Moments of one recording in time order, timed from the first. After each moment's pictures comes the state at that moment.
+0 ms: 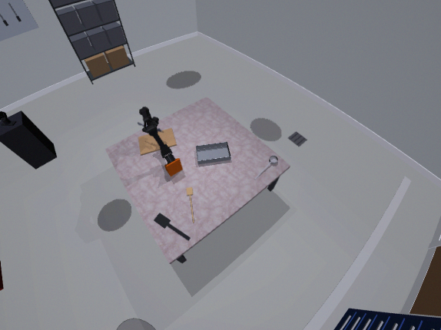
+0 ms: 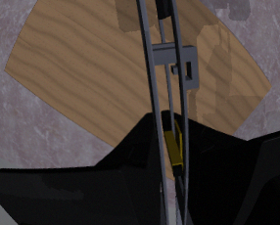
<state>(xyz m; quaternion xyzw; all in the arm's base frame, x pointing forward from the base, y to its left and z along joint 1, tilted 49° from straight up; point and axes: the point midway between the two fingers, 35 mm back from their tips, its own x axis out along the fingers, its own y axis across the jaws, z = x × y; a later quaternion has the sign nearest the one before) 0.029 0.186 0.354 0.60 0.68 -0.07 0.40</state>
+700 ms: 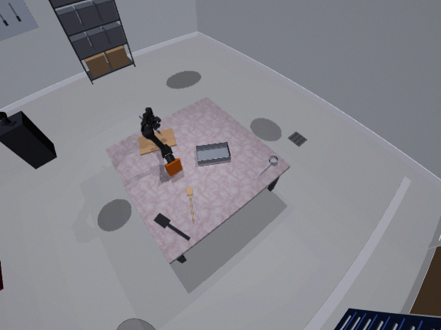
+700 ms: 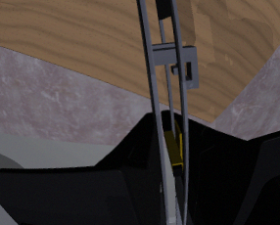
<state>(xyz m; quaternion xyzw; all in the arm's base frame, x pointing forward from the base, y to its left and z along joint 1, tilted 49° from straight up) 0.042 0.223 0.370 0.66 0.72 -0.02 0.23</state>
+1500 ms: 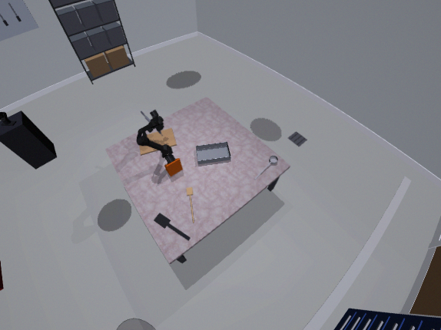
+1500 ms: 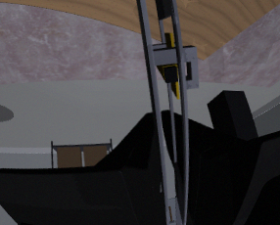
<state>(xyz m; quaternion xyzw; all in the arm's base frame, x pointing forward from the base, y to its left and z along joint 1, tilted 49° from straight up) 0.056 0.216 0.375 0.63 0.76 0.12 0.08</state>
